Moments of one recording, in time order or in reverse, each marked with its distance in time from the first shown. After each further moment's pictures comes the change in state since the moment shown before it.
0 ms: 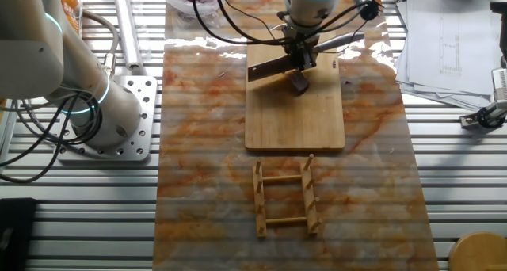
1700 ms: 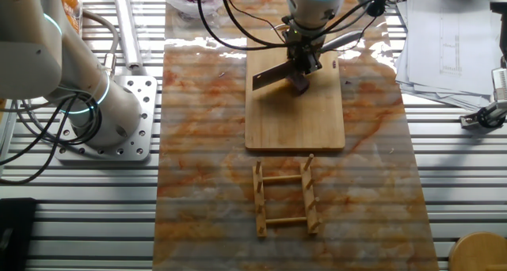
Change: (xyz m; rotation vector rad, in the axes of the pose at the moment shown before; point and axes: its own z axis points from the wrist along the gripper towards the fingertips) arm -0.006 -0.012 0.009 0.010 -0.001 -0.076
